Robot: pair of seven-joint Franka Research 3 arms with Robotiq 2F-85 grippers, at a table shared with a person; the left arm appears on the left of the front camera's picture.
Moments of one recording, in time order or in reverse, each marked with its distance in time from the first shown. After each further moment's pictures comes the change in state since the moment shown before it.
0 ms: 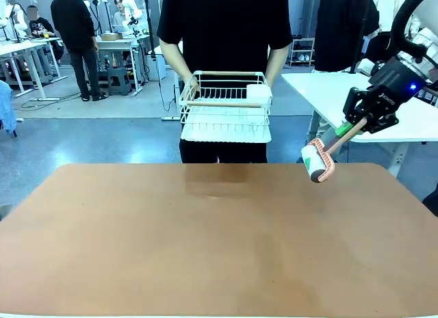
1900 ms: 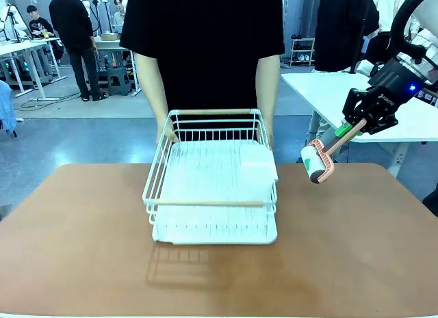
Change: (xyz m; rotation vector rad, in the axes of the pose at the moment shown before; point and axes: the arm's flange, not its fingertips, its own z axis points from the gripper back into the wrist) left arm 0.000 0.000 0.000 0.000 0.000 0.000; right arm 0.001 -0.001 -0.002 0.003 0.006 -0.002
